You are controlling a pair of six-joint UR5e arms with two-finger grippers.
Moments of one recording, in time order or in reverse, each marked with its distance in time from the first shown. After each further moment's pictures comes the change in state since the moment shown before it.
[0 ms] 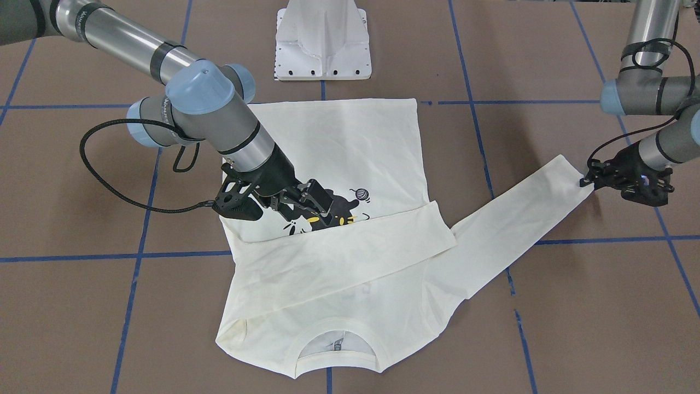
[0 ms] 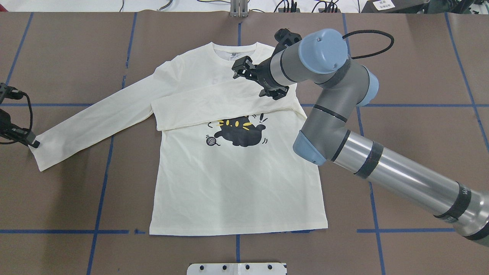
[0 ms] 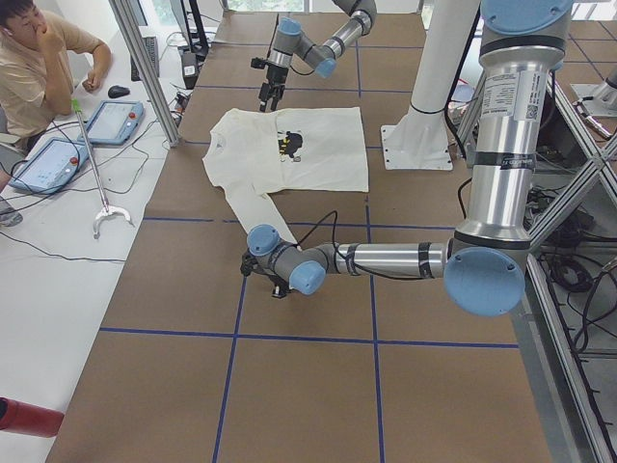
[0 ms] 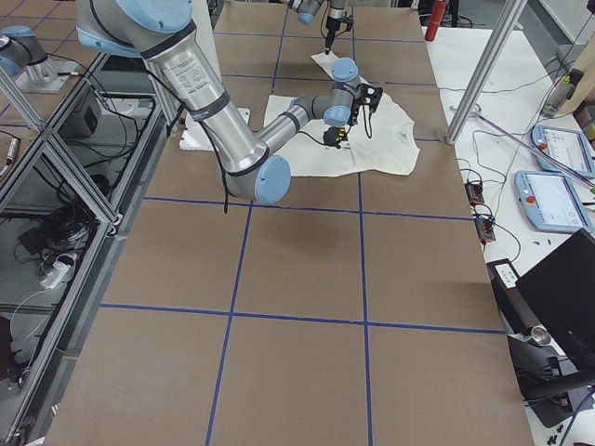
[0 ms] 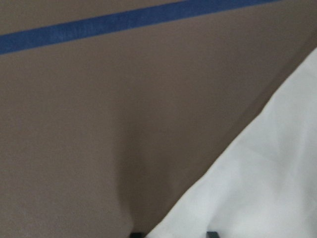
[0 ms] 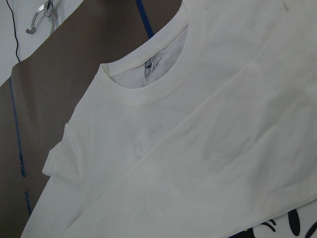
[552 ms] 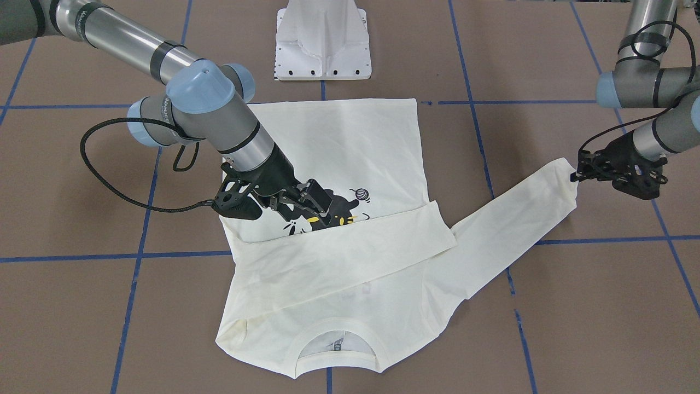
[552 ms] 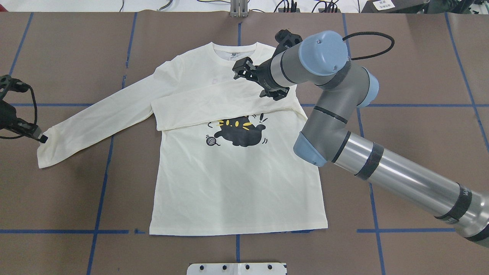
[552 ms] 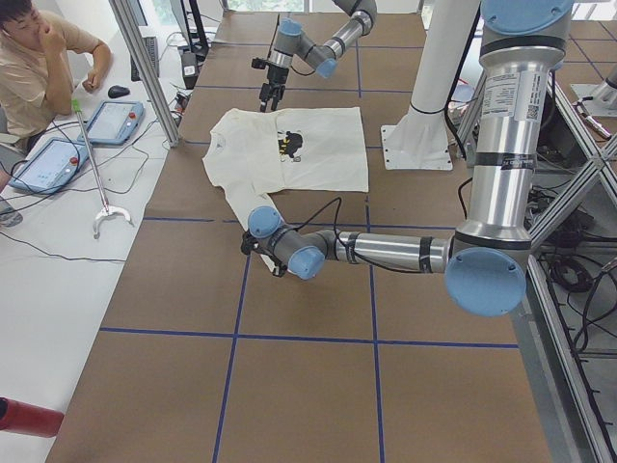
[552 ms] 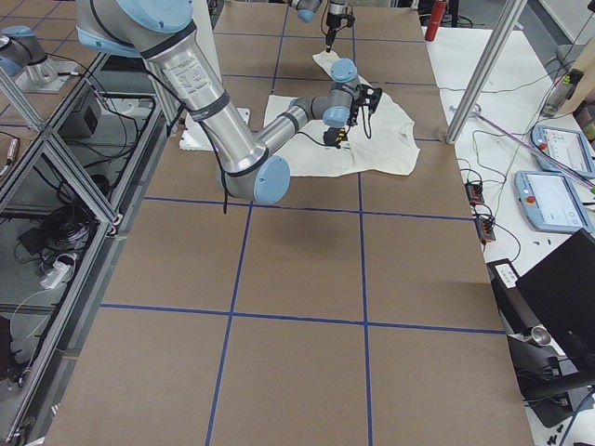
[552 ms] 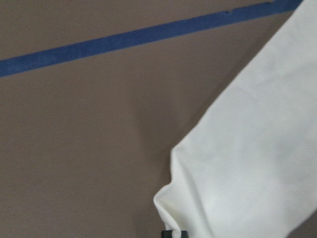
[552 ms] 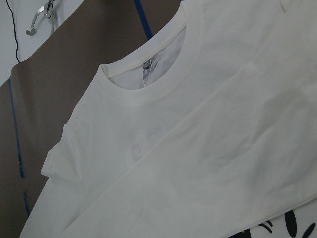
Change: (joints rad) left arm -0.002 -0.004 -0.151 0.005 -0.099 -0.075; right arm 0.001 -0.020 0.021 0.001 -0.005 -0.004
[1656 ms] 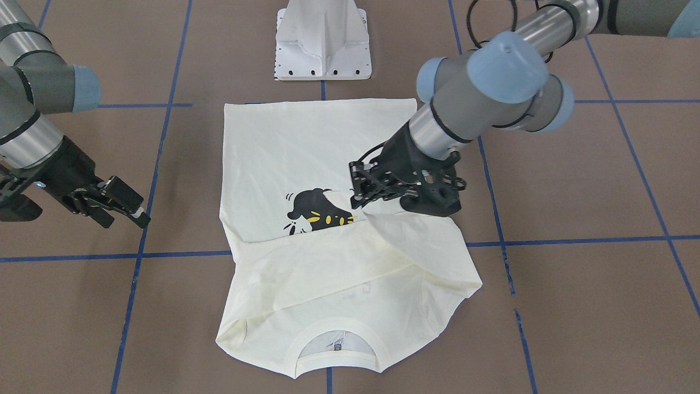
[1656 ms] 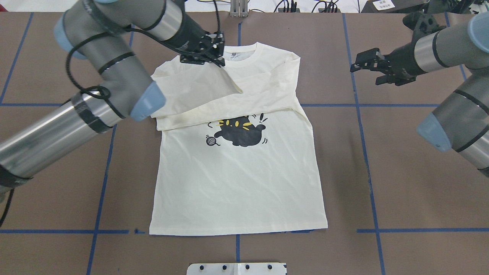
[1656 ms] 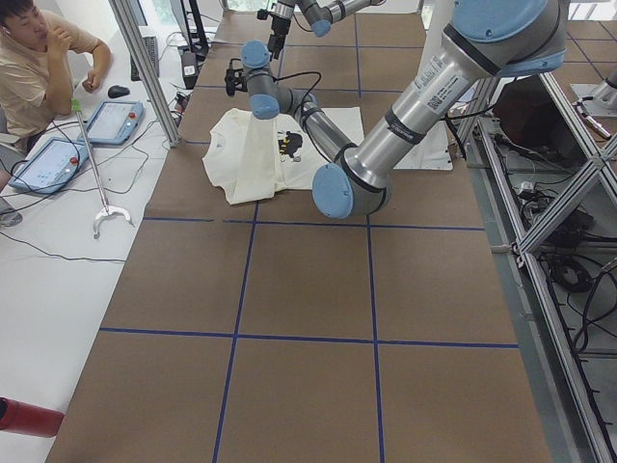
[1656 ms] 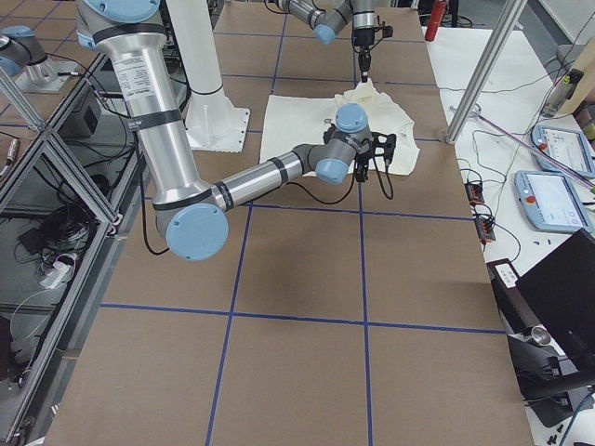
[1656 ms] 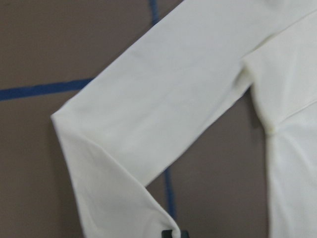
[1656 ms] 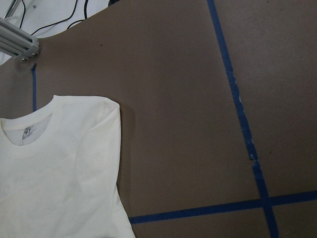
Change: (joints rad) left arm 0.256 -0.826 0.169 -0.028 0.337 -0.909; right arm 0.318 -0.449 0.242 0.024 0.252 -0.387
